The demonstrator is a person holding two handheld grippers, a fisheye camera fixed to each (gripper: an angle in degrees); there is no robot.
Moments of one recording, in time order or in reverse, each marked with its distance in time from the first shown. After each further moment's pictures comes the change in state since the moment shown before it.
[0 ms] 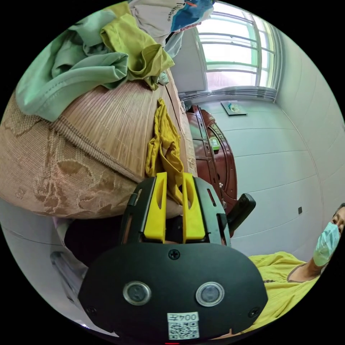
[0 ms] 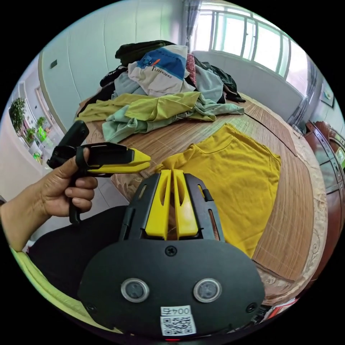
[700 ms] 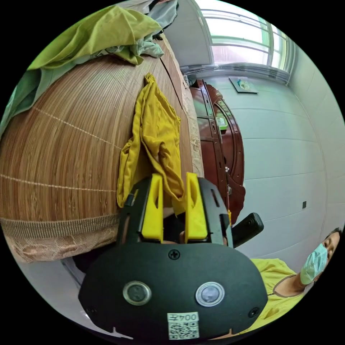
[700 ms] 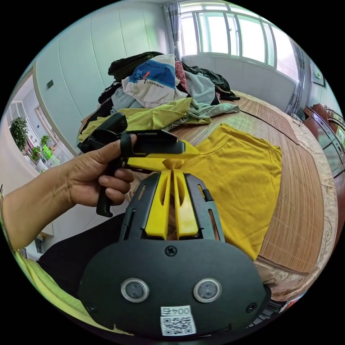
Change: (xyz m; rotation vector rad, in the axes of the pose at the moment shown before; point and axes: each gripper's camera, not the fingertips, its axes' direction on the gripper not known) left arm 0.043 -0.066 0.096 -0.226 -0.076 0.031; right arm 0.026 0.038 -0.007 0.056 -0.057 0.084
